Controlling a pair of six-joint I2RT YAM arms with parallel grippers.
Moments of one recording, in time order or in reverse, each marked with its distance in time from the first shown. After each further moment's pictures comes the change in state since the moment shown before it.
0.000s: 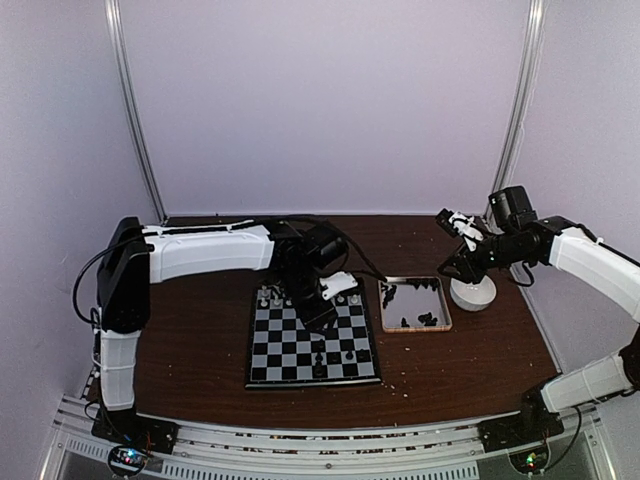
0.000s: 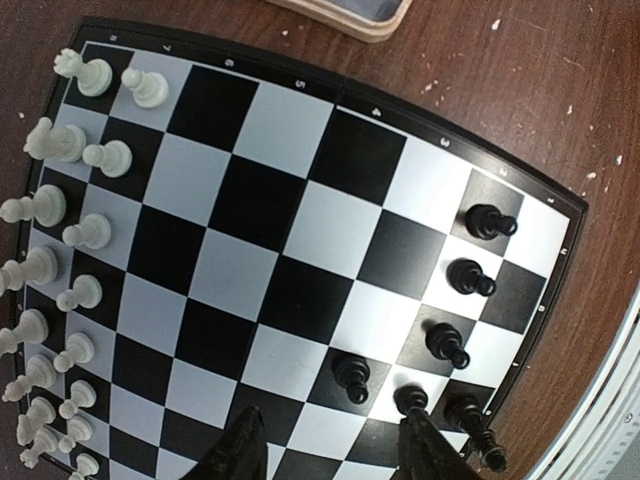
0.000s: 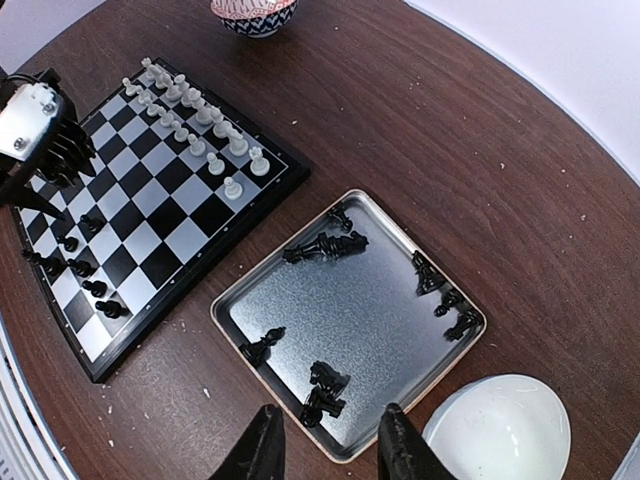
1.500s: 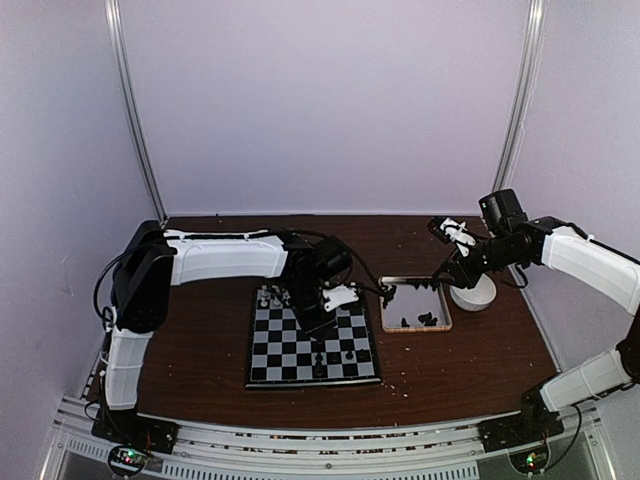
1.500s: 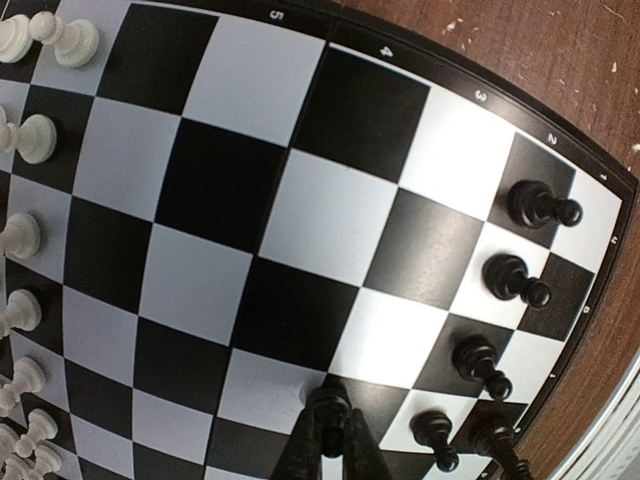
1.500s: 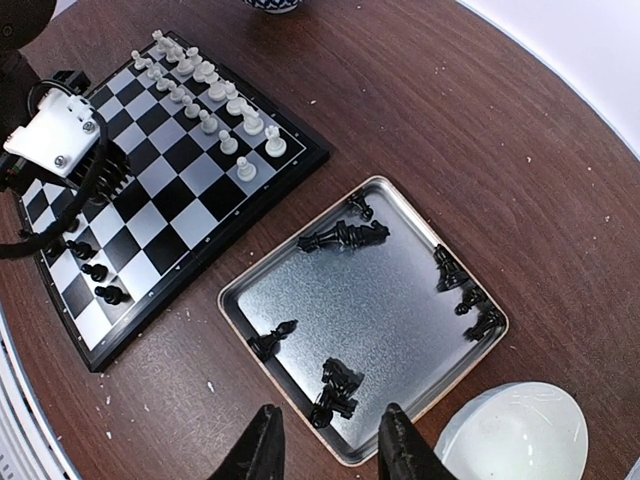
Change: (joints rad) left arm -0.001 0.096 0.019 -0.024 0.014 0.032; right arm 0.037 0.044 0.001 -0.006 0.008 -0.024
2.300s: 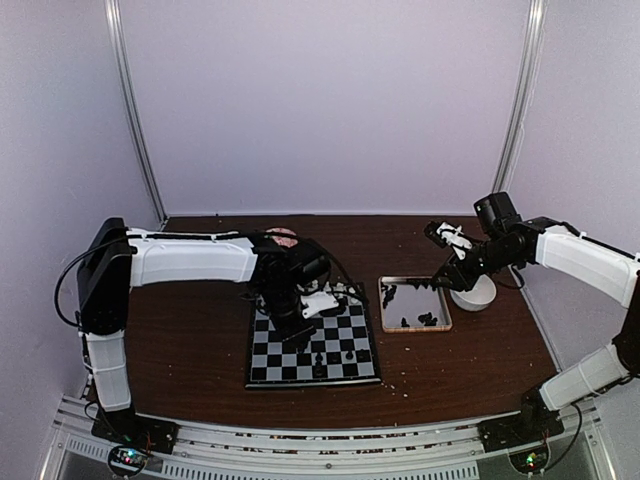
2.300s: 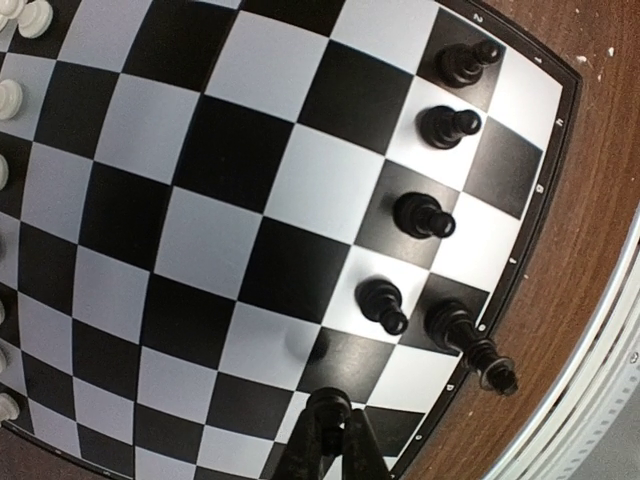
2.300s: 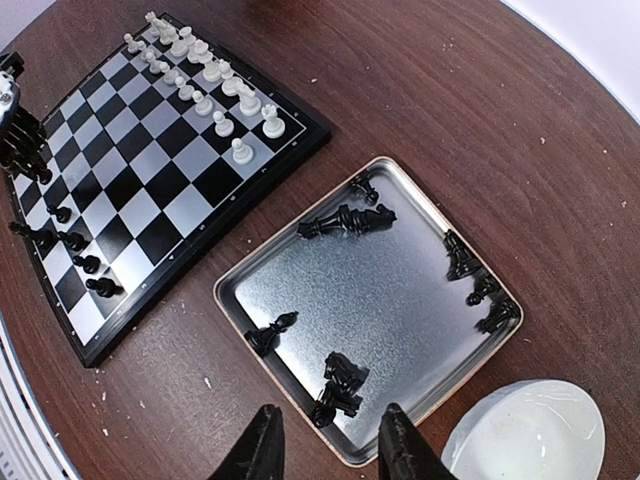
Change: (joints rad) left arm -0.002 -0.205 -0.241 0.023 0.024 -0.042; right arm 0.000 0.045 0.001 -0.003 0.004 0.000
